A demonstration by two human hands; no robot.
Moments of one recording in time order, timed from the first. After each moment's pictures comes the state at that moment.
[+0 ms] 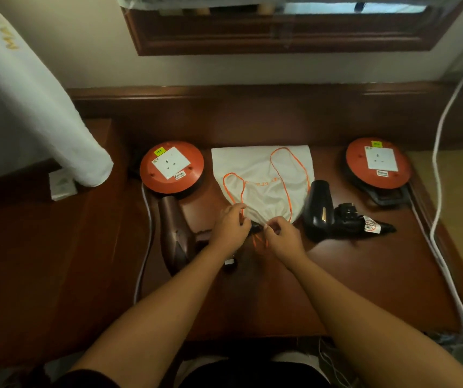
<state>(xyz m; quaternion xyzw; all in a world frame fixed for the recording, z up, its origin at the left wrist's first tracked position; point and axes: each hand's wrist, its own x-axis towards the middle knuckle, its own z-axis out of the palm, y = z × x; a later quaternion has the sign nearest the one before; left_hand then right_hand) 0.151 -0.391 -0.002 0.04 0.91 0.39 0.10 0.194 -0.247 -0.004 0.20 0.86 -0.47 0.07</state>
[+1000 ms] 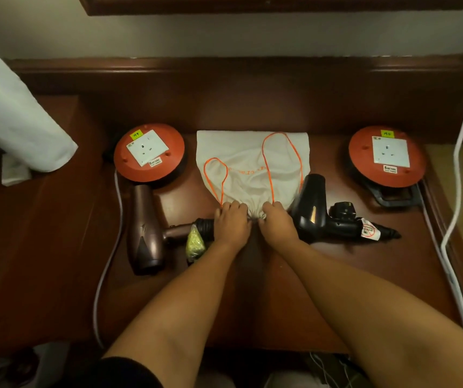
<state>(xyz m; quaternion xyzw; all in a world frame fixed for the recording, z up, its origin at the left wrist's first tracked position) 0.133 -0.314 -0.071 0.08 0.98 0.13 0.08 0.138 -0.190 -0.063 0.04 0.96 -0.24 0.14</state>
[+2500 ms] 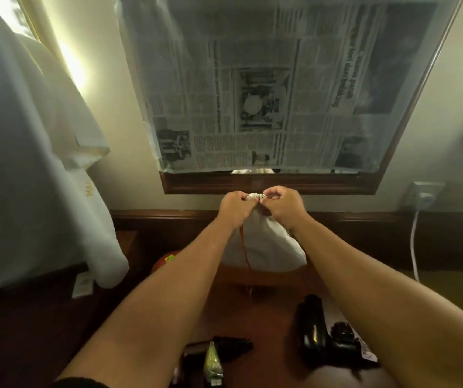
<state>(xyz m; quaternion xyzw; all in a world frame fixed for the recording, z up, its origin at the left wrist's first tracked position) 0.004 -0.330 0.248 0.02 0.88 0.48 -0.04 0.011 -0.199 0.247 0.05 0.83 -0.55 -0.09</state>
